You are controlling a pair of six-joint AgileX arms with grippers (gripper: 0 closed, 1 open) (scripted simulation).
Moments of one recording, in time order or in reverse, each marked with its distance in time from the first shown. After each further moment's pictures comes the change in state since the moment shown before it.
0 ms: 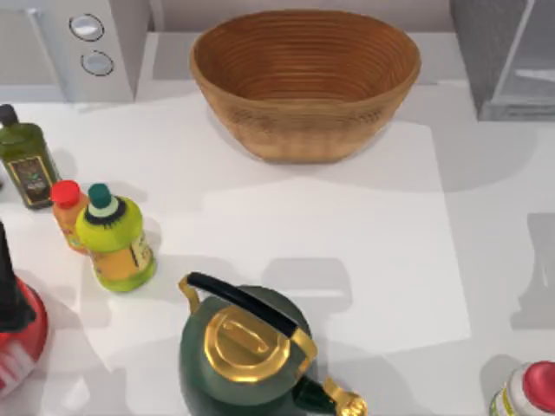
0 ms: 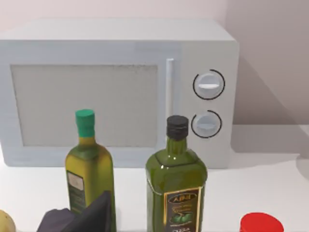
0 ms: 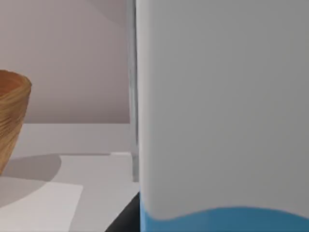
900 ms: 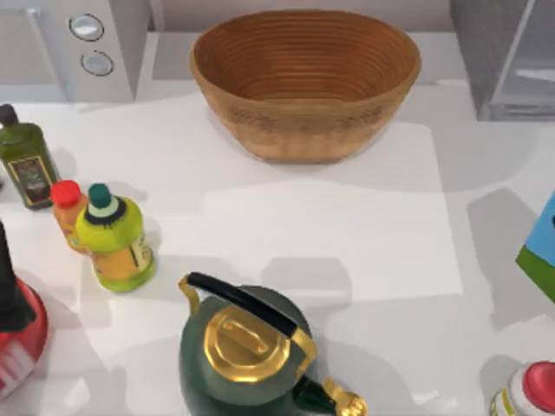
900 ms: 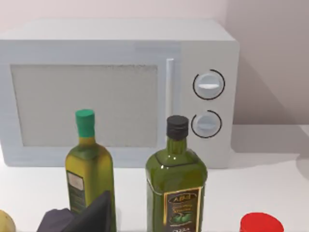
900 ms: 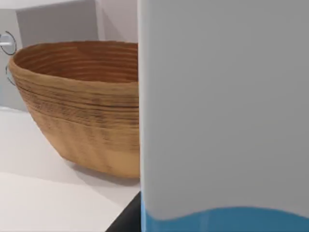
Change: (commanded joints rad) left arm 0.000 0.000 0.000 0.000 0.000 0.000; right arm -0.133 0.978 0.001 0.961 -0.616 0.023
